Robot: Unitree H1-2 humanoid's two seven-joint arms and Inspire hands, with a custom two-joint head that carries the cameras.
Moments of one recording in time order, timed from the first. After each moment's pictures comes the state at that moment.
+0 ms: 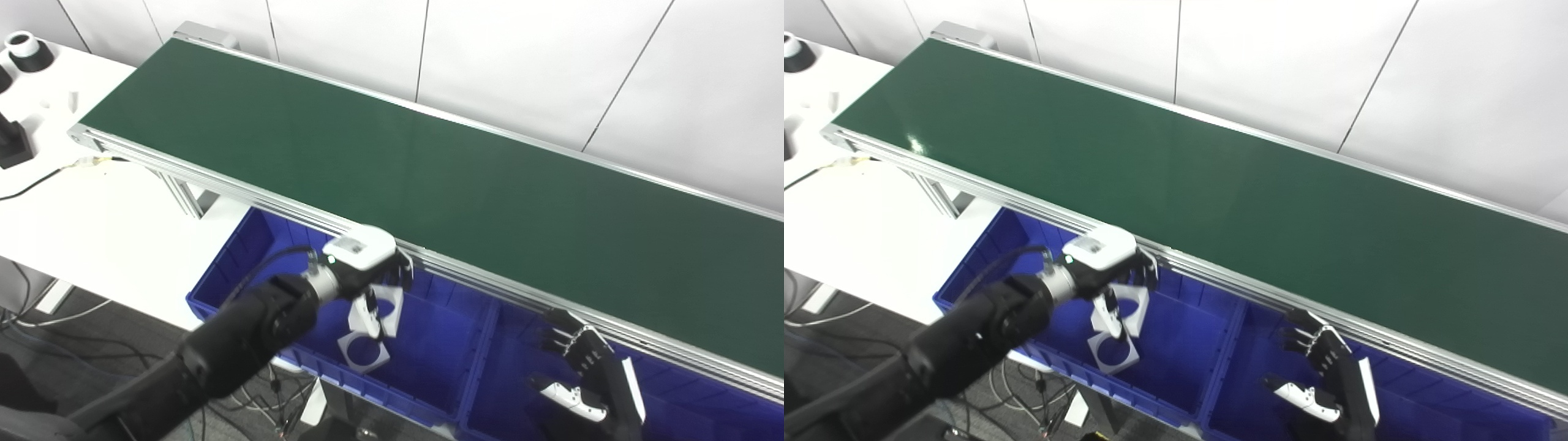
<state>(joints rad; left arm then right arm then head) 0.00 0.38 -0.43 -0.02 0.92 0.08 -0.21 0.05 -0.09 0.07 0.38 0.05 -0.42 0.35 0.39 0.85</state>
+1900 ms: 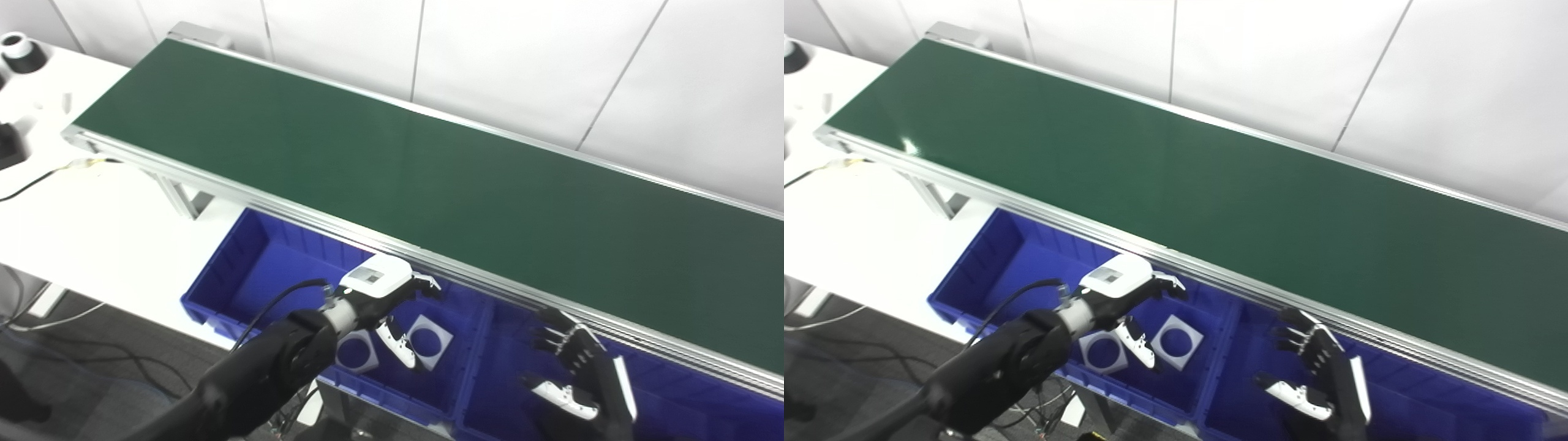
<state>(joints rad) 0.11 0.26 -0.42 -0.13 0.73 0.05 -0.13 0.07 -0.08 0.09 0.35 0.04 -0.42 0.32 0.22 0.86</state>
